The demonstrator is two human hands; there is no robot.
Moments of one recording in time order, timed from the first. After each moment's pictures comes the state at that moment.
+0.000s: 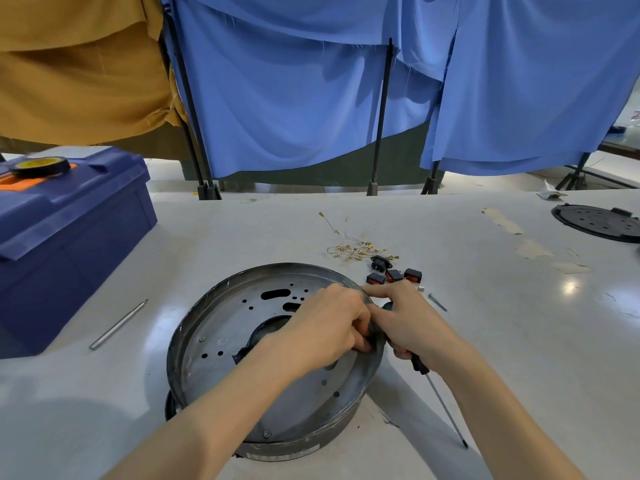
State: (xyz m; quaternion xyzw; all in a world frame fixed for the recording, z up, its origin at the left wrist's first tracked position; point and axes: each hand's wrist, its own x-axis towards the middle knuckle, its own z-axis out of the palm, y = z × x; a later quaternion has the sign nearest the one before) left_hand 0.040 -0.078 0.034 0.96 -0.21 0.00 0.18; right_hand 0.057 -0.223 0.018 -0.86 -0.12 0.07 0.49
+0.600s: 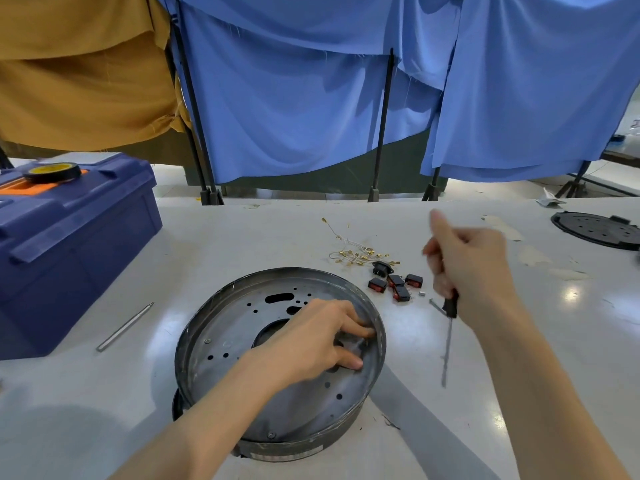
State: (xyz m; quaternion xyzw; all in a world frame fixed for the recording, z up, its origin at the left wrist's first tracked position) left_hand 0.029 -0.056 0.020 0.94 -0.23 0.00 0.24; right_hand 0.066 -0.250 0.081 -0.70 0.02 -0.15 0.70
